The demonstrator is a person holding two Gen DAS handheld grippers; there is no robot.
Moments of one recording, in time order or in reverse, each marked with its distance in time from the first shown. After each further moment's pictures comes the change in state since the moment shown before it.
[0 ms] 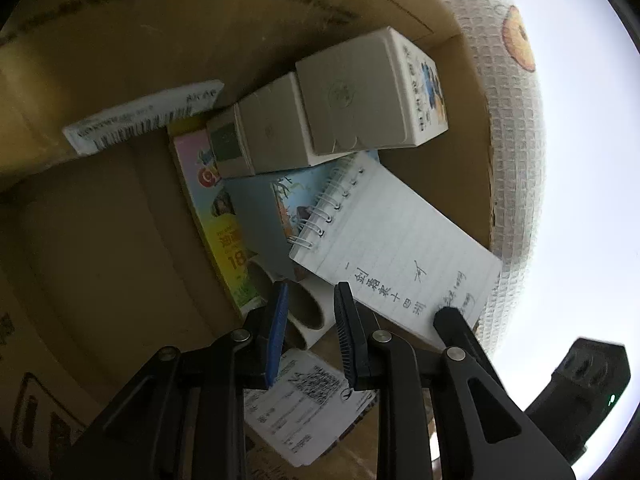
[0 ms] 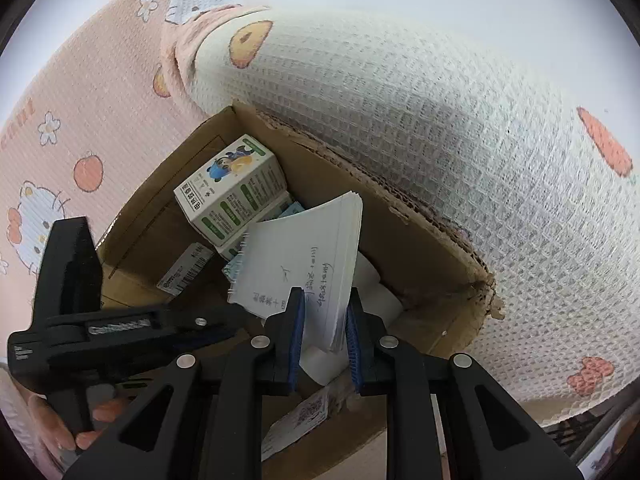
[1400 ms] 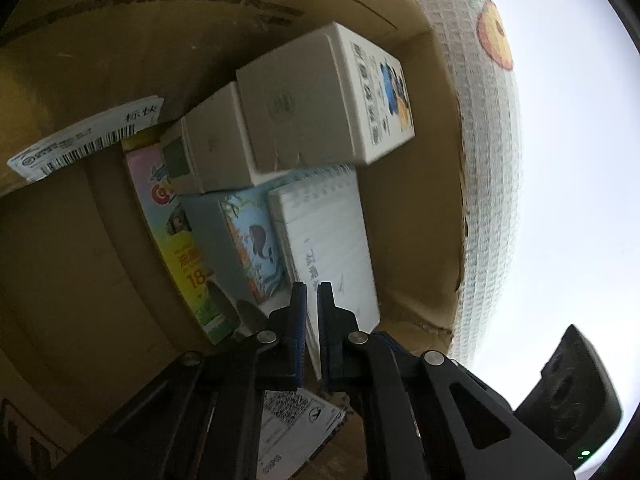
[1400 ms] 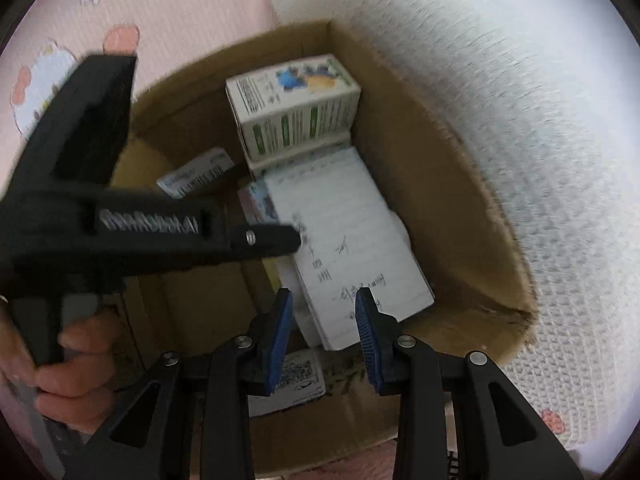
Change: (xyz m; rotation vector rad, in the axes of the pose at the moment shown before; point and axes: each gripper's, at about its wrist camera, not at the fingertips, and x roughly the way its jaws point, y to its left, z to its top) left arm -0.035 0.025 0.012 0.030 -0.012 -0.096; right arm 0.030 0.038 -0.003 -0.376 0.216 -0.066
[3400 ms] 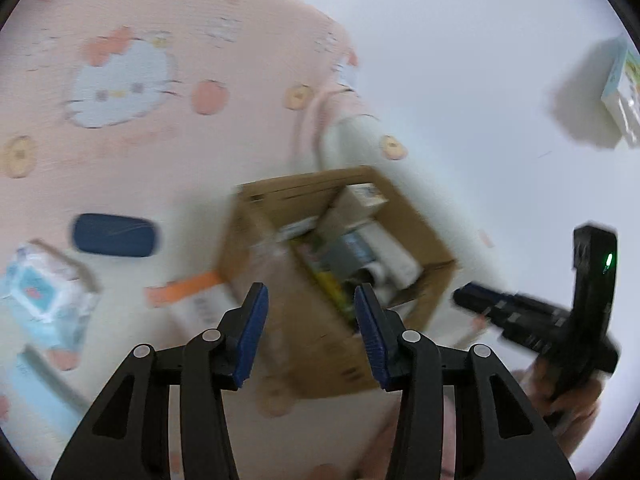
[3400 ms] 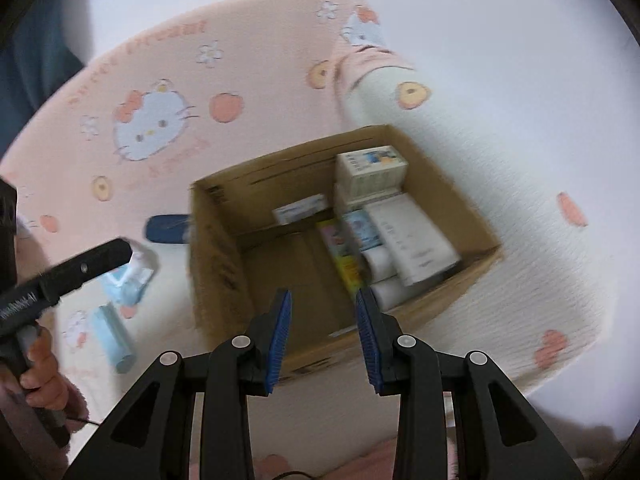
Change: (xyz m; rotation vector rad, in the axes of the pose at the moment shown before) left arm -0.252 -0.018 -0.238 0.425 -0.627 0.304; right arm -0.146 0.071 -0.099 -0.036 -0.365 0.145
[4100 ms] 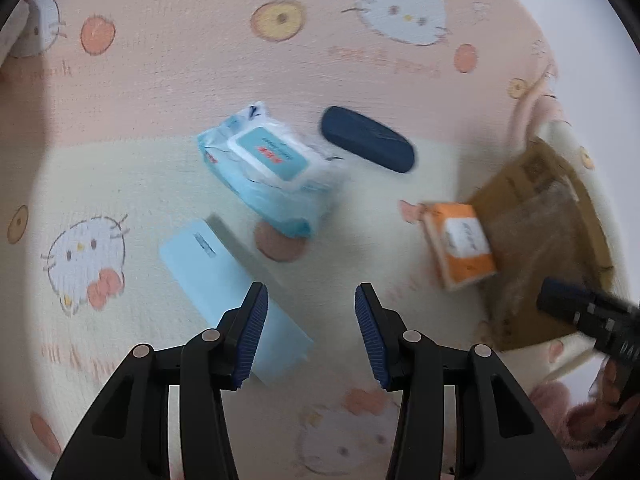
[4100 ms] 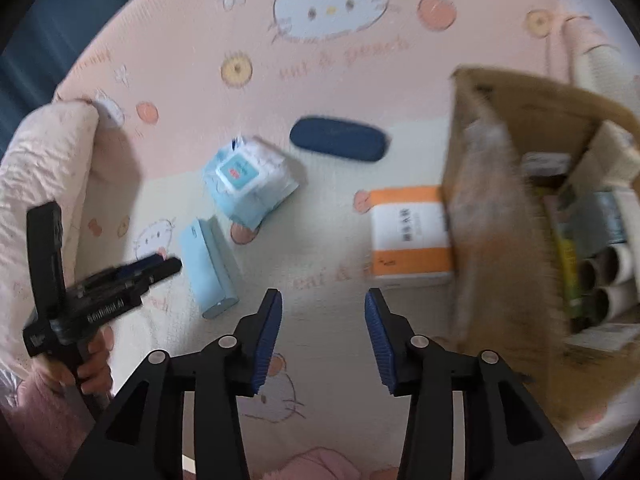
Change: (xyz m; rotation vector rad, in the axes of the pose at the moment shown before) left arm -0.009 0.204 -0.086 -0.311 0.101 0.442; right arm 0.127 0.180 -0.047 -0.227 0.255 0.310
